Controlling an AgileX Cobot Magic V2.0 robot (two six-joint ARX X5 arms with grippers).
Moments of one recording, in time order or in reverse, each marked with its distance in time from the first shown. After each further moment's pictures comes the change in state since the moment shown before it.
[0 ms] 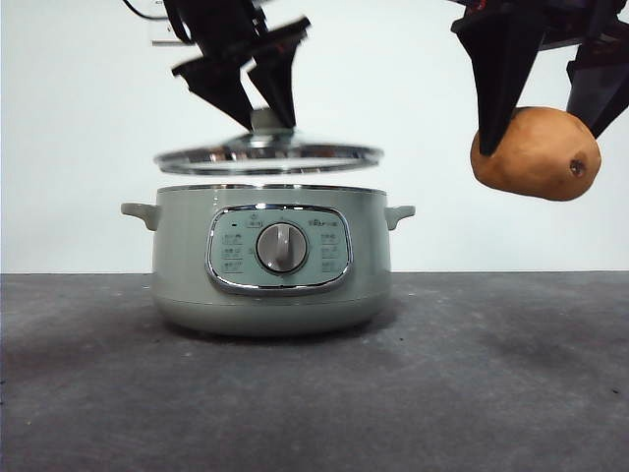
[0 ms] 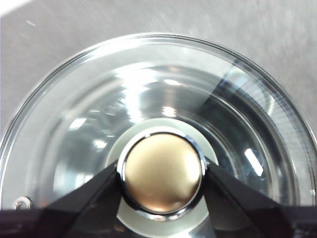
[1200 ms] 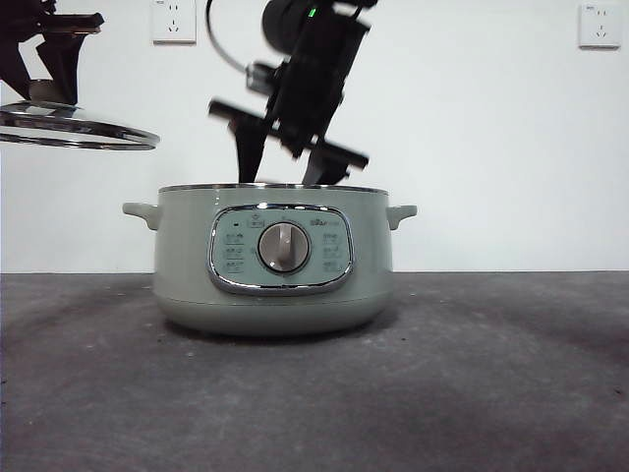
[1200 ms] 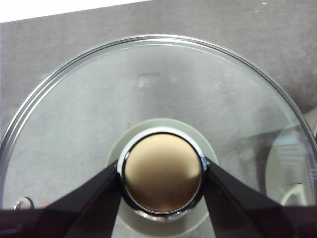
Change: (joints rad) left arm 0.485 -0.103 0.000 -0.106 -0.065 0.000; right arm 0.113 0.927 1.020 0.062 -0.061 -0.026
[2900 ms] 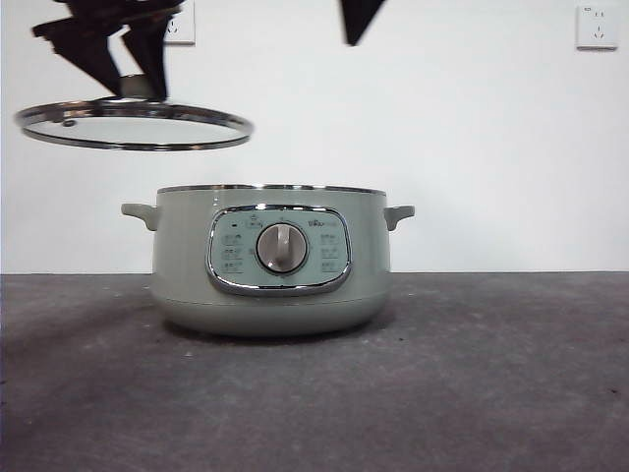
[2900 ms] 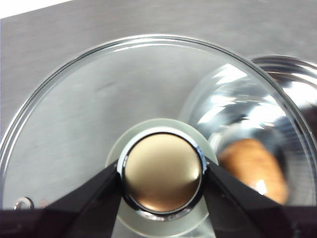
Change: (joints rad) left arm -0.245 -0.002 0.000 -0.024 0.057 -0.047; right arm 0.155 -0.583 -0.329 -0.288 0.330 -0.080
